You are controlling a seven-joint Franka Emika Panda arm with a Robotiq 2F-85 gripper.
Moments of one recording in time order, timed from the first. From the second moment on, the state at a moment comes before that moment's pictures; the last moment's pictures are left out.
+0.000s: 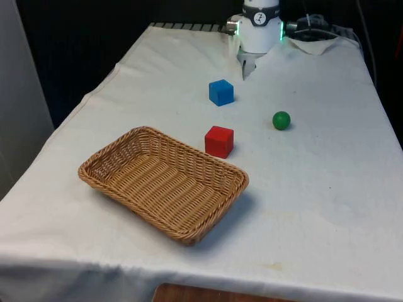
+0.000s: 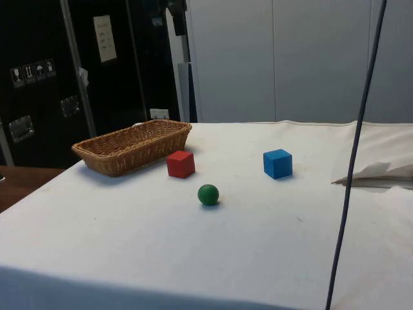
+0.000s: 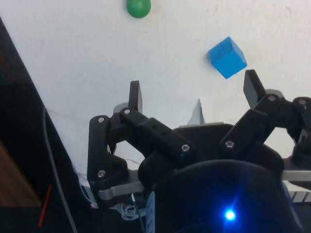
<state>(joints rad) 0.37 0.04 -0.39 -1.88 0.04 1.86 -0.05</state>
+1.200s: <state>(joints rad) 0.35 0.12 -0.40 -2.00 0.06 2.16 -0.05</state>
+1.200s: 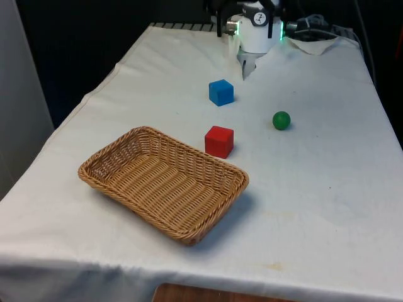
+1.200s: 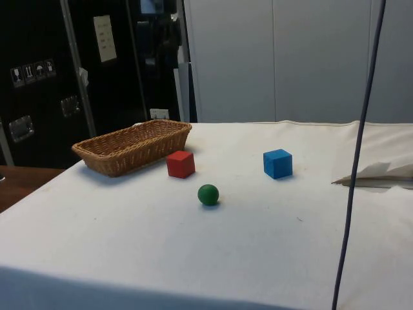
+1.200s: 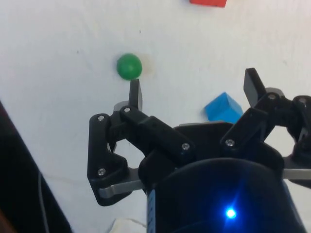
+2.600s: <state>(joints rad) 0.32 0.34 -0.44 -2.08 0.10 2.48 0.01</state>
